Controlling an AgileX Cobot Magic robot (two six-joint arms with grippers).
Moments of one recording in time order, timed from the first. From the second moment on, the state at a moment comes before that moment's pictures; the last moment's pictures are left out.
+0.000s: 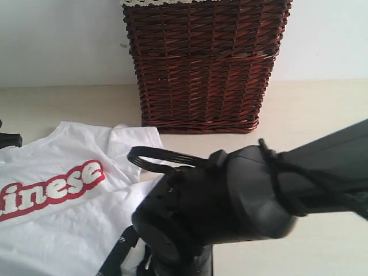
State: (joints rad) left arm 0.14 2.13 -1.30 0.11 0.72 -0.19; right arm 1.11 1.93 -1.04 0.09 0.83 -0.09
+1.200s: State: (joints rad) left arm -0.11 2.13 -1.32 -0.50 0.63 0.46; right arm 1.03 1.85 -1.15 0.03 0.61 -0.01
